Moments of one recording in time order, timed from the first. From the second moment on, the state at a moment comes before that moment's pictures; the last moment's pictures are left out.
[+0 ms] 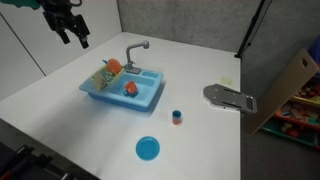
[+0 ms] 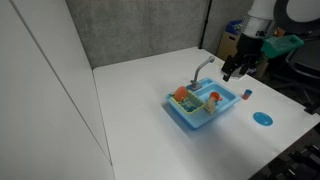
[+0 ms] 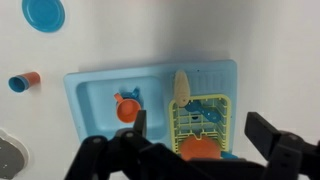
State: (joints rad) arm 0.06 0.01 0.10 -2.27 -0.03 2.29 0.22
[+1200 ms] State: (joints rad) arm 0.10 0.28 0.07 -2.21 -0.03 2.49 0.22
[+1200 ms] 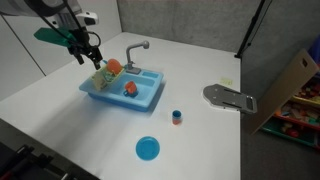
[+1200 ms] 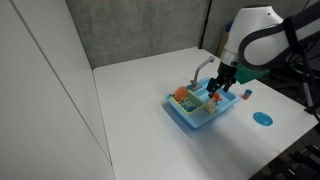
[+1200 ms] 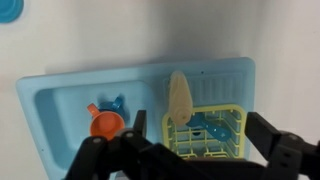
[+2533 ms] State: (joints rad) arm 0.17 0.45 0.01 -2.09 -0.04 2.49 0.27
